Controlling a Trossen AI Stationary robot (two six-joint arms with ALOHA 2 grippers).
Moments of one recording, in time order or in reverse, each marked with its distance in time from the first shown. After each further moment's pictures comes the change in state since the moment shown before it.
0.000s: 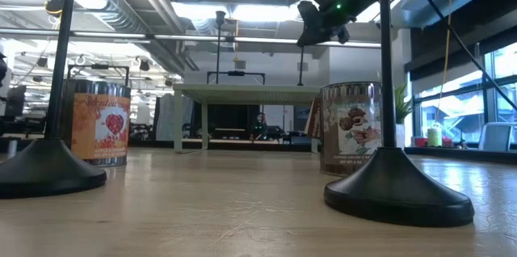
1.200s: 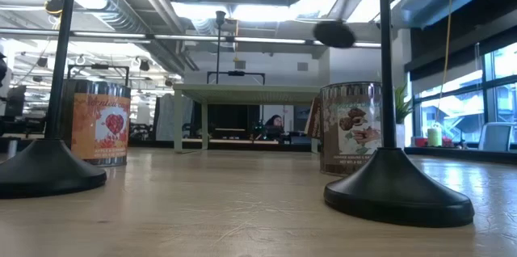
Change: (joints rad) left arm 0.000 0.000 0.000 0.000 0.000 0.000; right arm 0.593 -0.615 -0.346 -0.084 0.073 0.128
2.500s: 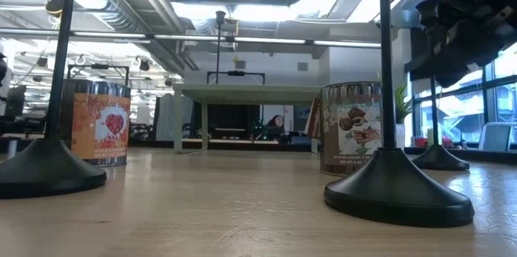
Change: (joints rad) left arm 0.000 0.000 0.000 0.089 0.191 0.011; right arm 0.000 -0.436 -0.530 -0.237 -0.230 0.156
